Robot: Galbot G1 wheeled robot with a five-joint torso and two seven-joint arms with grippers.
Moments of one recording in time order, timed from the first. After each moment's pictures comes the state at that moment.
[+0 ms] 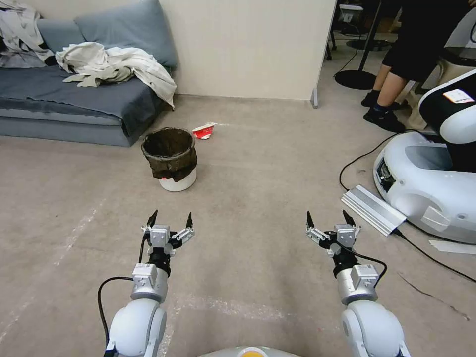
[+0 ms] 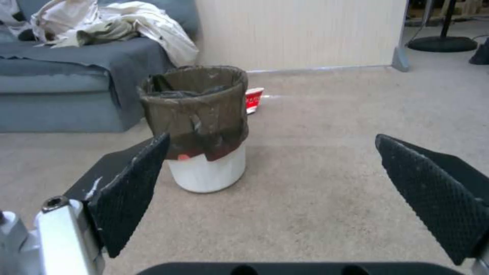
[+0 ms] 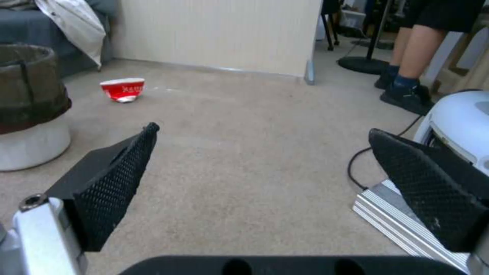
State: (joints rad) left arm 1.55 -1.50 -0.55 -2.00 0.00 0.00 0.00; right arm -1.55 1.50 0.55 2.00 0.00 0.00 0.00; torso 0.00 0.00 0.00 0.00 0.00
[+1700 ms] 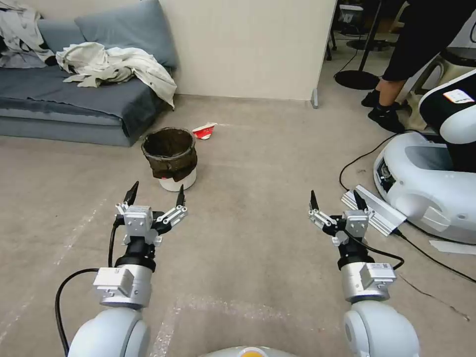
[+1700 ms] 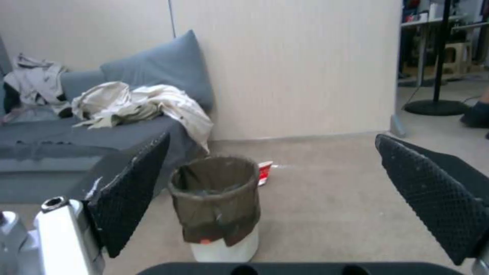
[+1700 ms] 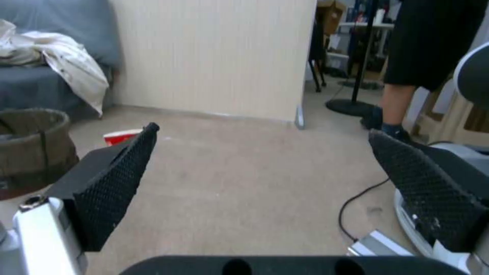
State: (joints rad) left arm 1.69 -1.48 -0.57 -2.36 0.01 0.03 -0.03; right arm -1.62 1.59 0.54 2.21 -0.08 -0.02 -0.01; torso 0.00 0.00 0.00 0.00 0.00
